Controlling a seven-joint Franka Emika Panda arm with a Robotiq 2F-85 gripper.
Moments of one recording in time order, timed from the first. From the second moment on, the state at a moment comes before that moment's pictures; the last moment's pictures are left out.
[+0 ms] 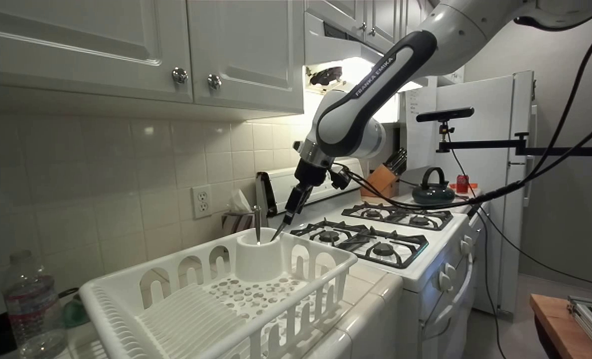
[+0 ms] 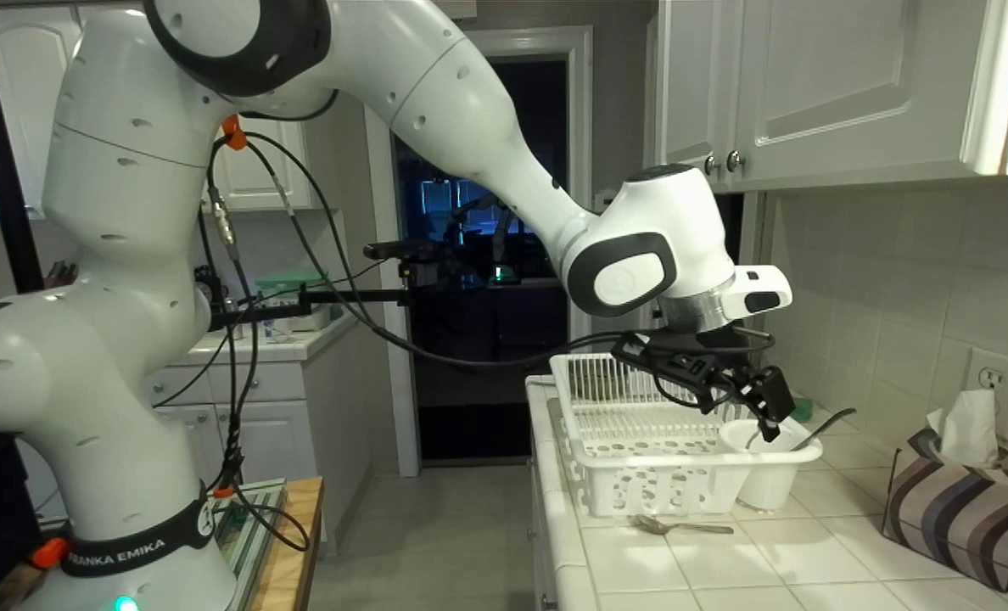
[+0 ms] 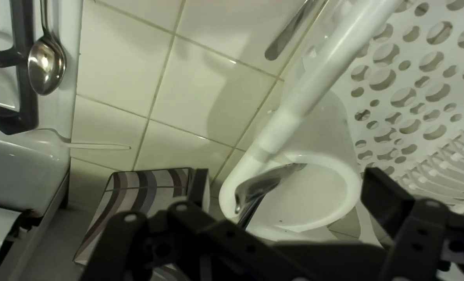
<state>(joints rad) -0.21 0.39 0.09 -1.98 0.12 2.79 -0.42</state>
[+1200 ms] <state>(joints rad) -0.28 0.44 0.16 -1.92 0.12 2.79 -0.45</state>
